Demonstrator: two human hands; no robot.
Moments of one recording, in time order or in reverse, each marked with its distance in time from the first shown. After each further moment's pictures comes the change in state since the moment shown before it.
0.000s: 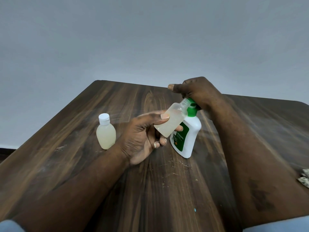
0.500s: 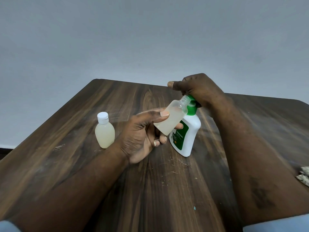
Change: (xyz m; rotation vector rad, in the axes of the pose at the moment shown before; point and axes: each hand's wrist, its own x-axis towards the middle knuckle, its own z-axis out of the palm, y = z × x) left_hand -0.001 0.001 0.002 -0.005 -0.013 0.010; right_hand 0.002 0.000 -0.002 -0.014 0.019 -0.023
